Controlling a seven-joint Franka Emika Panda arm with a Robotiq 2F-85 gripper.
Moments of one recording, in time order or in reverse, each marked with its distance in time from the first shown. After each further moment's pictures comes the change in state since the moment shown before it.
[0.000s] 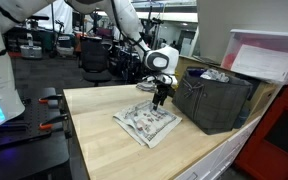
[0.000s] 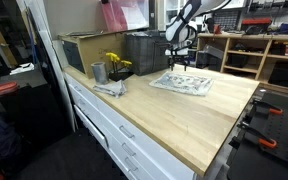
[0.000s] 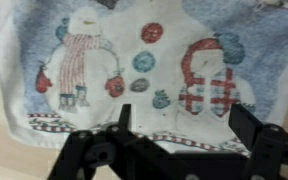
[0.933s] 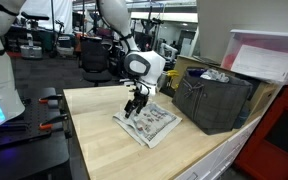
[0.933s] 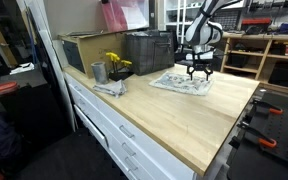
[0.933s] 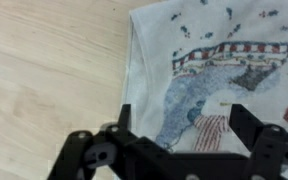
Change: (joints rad) arm -0.090 -0.255 0.050 -0.514 0.097 0.088 -0.130
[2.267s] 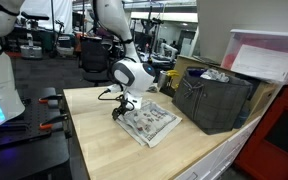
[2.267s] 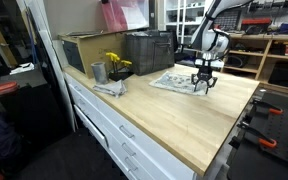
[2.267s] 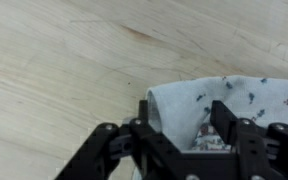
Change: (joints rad) arm -0.124 -0.002 0.117 -0.136 0.363 0.009 -0.421
